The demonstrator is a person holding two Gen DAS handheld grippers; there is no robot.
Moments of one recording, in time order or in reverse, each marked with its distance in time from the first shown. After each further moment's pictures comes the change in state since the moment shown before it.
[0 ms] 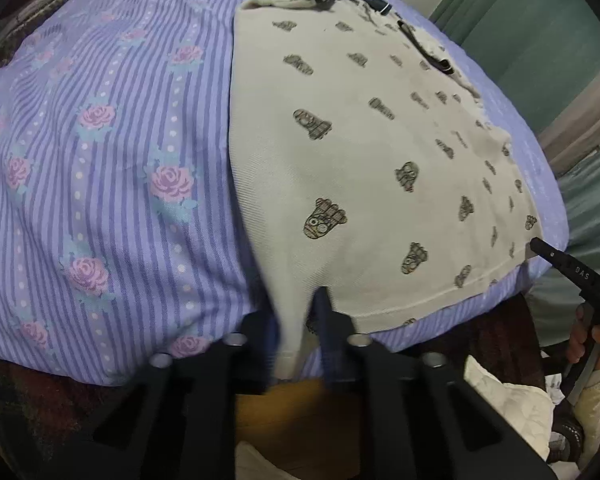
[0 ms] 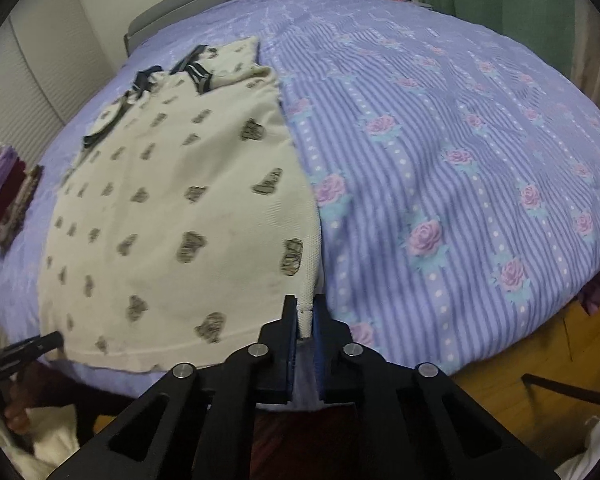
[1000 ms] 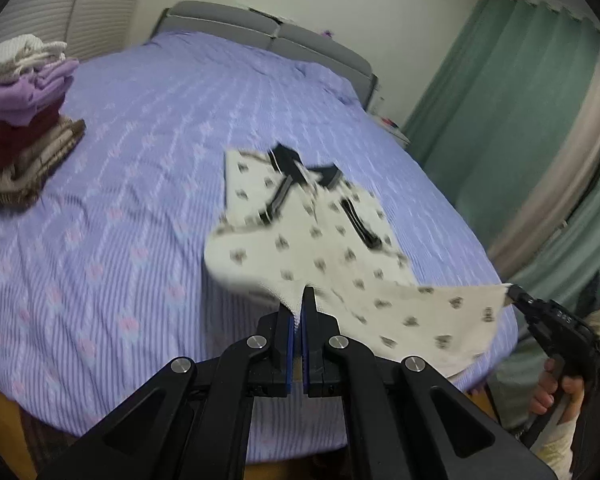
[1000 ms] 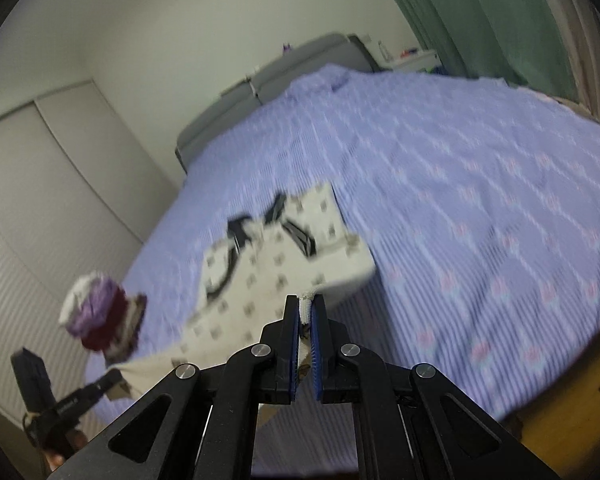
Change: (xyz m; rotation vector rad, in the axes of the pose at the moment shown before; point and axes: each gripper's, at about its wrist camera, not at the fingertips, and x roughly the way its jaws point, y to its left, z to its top) left arm -0.140 -0.043 0.093 -0.054 -0.405 -0.059; right arm -0.116 0.023 0.080 0.198 -0.340 0.287
